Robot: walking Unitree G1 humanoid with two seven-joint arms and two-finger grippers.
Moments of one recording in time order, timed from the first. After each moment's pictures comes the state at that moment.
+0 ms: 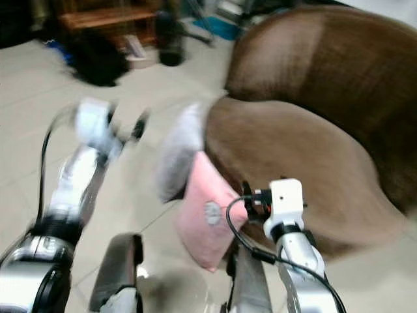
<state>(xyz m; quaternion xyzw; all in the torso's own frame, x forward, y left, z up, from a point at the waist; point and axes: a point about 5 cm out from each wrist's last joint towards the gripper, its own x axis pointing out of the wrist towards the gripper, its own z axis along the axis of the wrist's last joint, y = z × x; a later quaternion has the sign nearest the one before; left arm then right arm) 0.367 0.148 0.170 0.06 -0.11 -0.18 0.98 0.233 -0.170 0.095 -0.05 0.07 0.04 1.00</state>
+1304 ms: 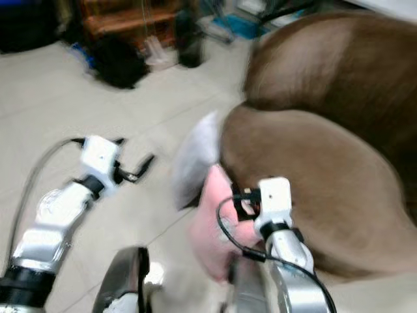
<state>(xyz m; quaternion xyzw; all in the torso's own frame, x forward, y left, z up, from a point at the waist) 0.303 0.160 0.134 0.11 0.00 -0.23 0.97 0.236 -0.156 0.095 -0.04 0.07 0.07 0.99</state>
